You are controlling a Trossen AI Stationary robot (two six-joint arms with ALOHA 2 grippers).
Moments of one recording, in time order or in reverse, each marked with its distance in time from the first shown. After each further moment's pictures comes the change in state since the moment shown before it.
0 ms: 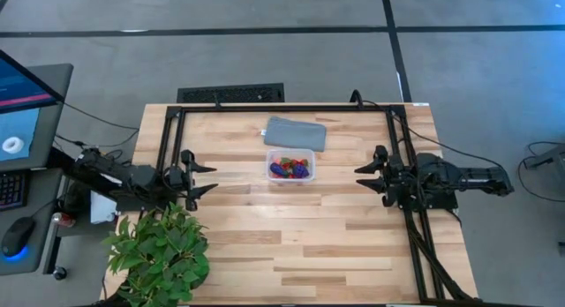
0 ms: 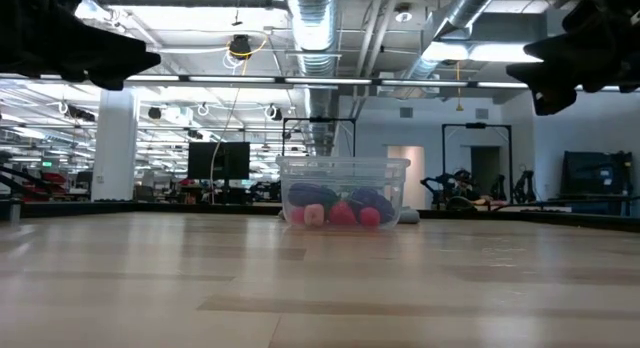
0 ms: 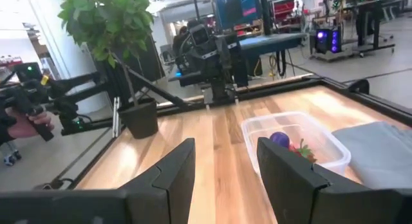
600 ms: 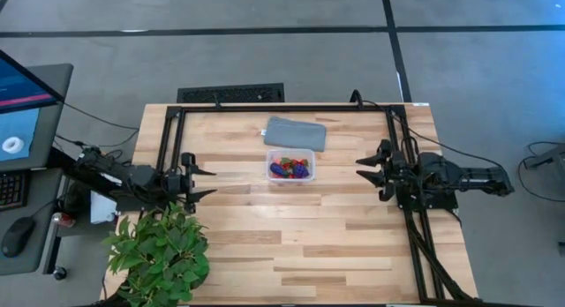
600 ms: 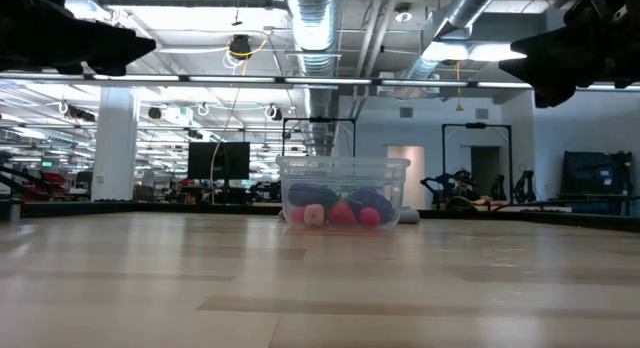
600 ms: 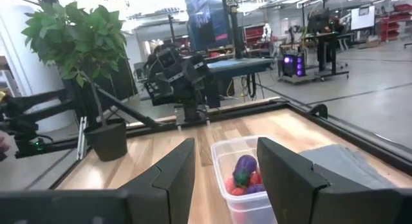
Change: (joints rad) left arm -0.018 0.000 -0.002 0.018 0.080 0.155; right arm -0.002 0.000 0.000 0.066 0.133 -0.068
